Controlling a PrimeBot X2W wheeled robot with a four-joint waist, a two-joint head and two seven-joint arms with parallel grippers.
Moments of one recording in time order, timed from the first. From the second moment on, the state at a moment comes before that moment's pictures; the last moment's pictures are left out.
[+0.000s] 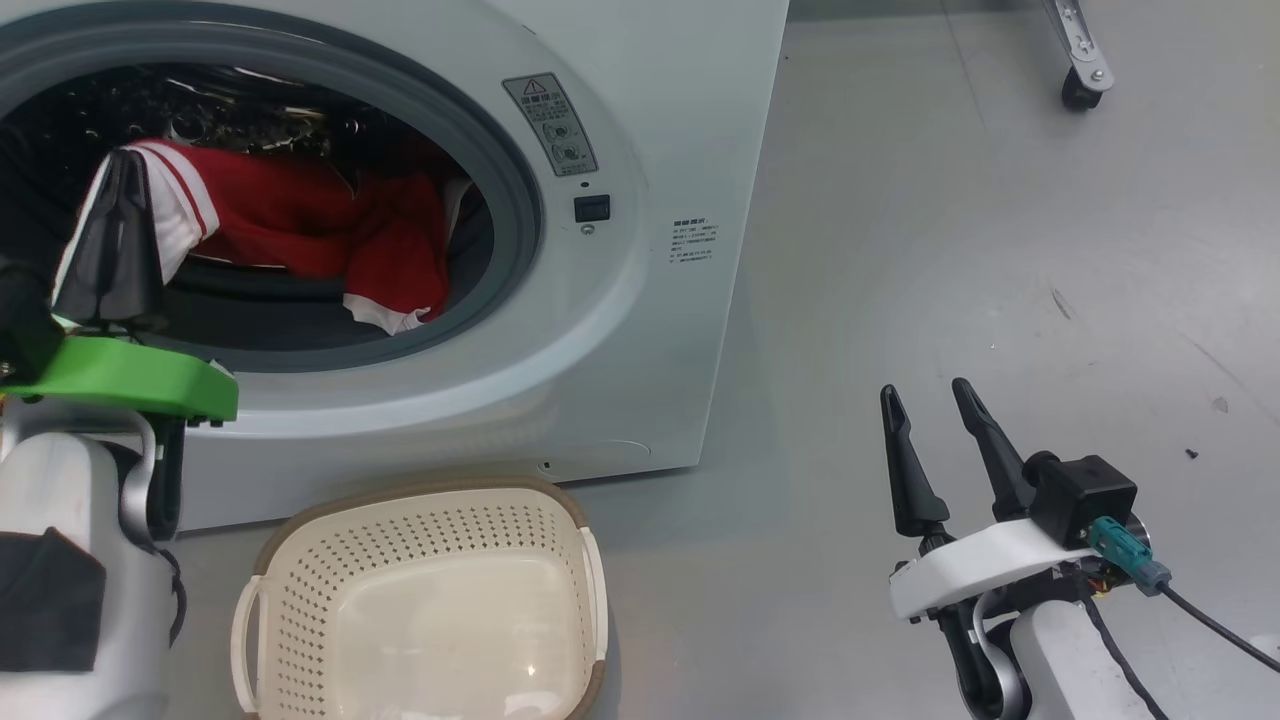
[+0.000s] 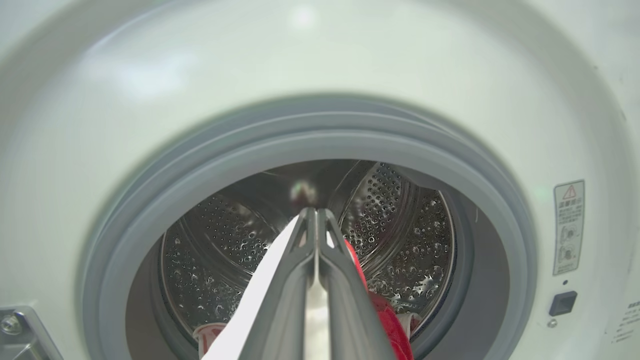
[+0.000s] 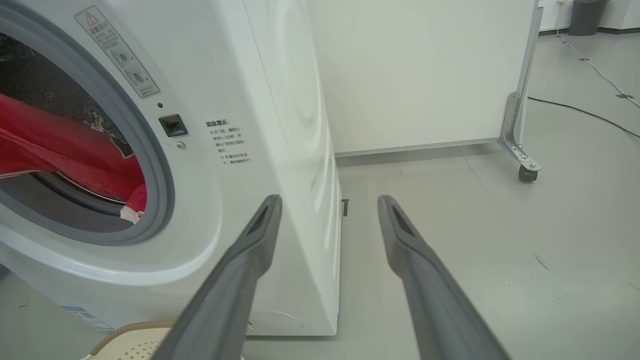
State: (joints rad) left arm -0.52 0.18 -0.02 0.38 -0.29 -0.09 -0.25; right arm -0.13 -0.05 0.26 0.24 0.38 0.10 -0.25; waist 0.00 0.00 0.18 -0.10
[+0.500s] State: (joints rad) left arm -0.48 0.17 0.03 0.10 -0.26 -0.09 -0.26; right arm -0.13 -0.05 0.25 0.23 0.38 0.10 -0.25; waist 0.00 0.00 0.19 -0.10
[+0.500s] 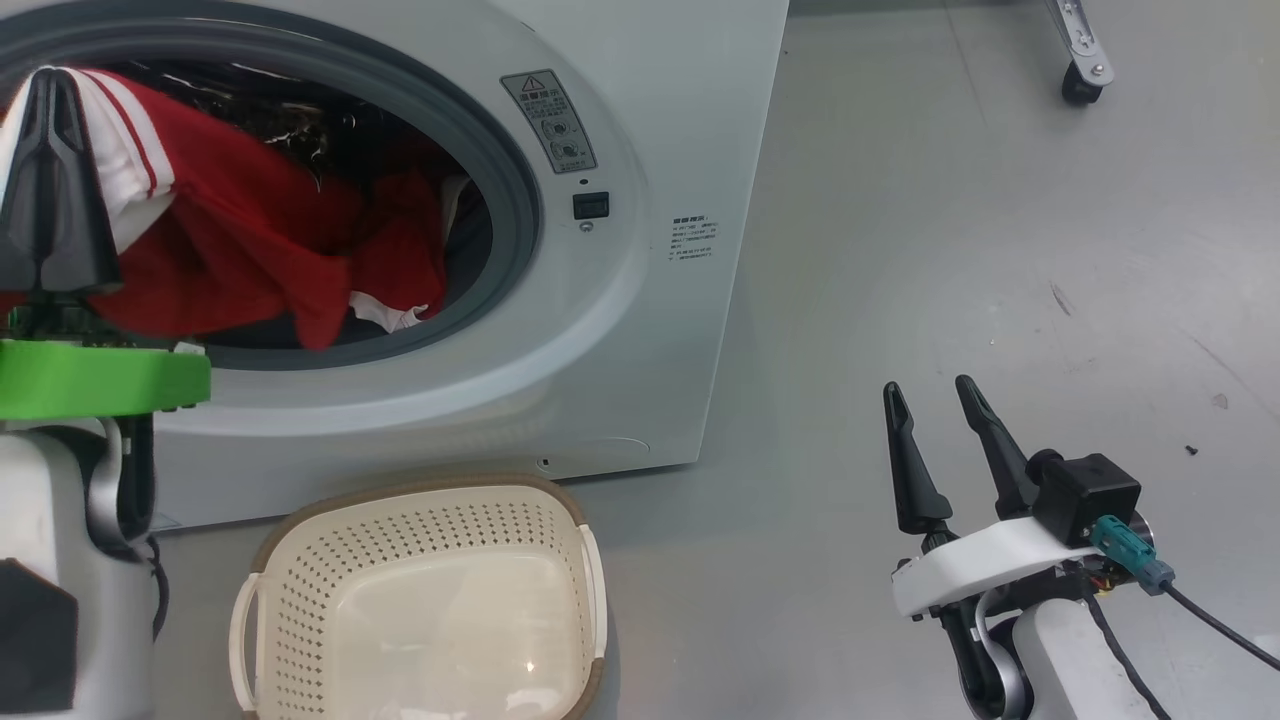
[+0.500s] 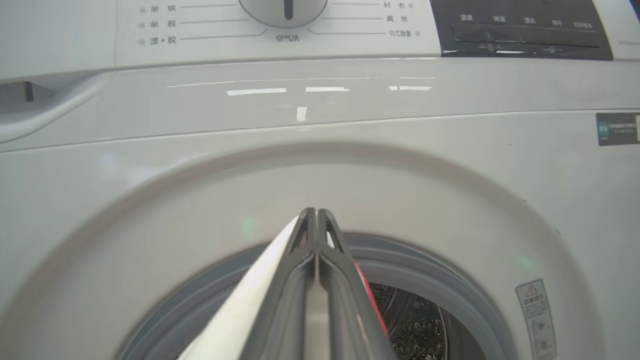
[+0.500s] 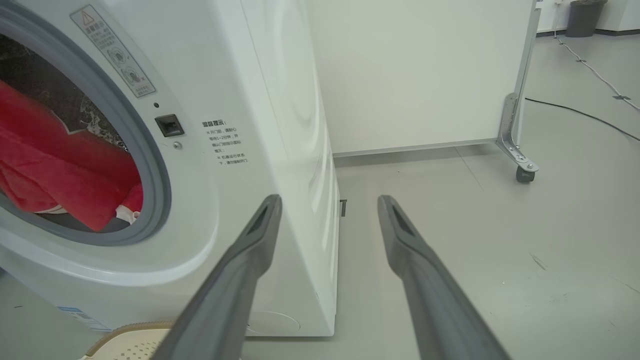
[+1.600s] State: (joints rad) left arm -0.20 0.16 -0.24 0.37 -0.27 -0.12 -0.17; right arm -0.16 -0.05 0.28 0.21 0.37 0.10 -0.25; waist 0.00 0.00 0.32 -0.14
